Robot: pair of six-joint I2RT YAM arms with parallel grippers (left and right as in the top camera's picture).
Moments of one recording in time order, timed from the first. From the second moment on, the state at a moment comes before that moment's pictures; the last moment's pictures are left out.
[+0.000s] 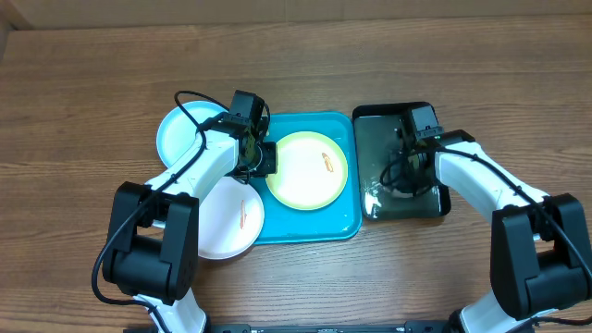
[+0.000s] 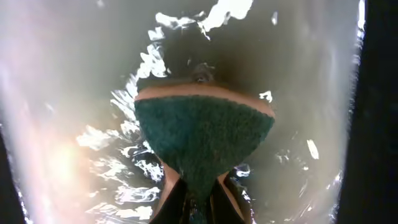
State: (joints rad) left arm -0.27 1.88 1.20 -0.67 0.15 -0.29; right arm 0.23 1.77 1.06 -0.69 0.04 0.22
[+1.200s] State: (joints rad) left arm -0.27 1.88 1.20 -0.67 0.11 -0.29; right arm 0.23 1.77 1.35 -1.02 0.07 0.22
